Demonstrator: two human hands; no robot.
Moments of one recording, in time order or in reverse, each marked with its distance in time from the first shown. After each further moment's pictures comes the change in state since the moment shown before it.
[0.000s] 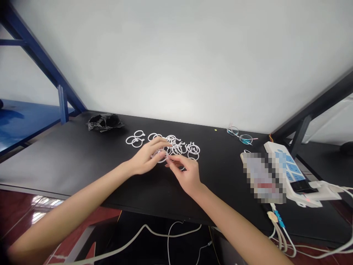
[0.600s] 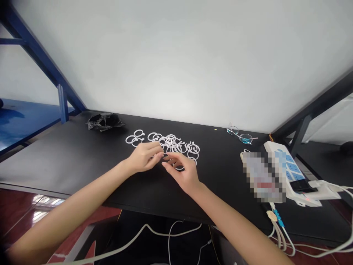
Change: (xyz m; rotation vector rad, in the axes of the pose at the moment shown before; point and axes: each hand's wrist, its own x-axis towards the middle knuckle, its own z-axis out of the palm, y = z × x) left_hand -0.002 -0.008 0.000 0.376 0.126 0.308; right_hand -0.002 0.004 0.002 0.021 -0.066 -0.055
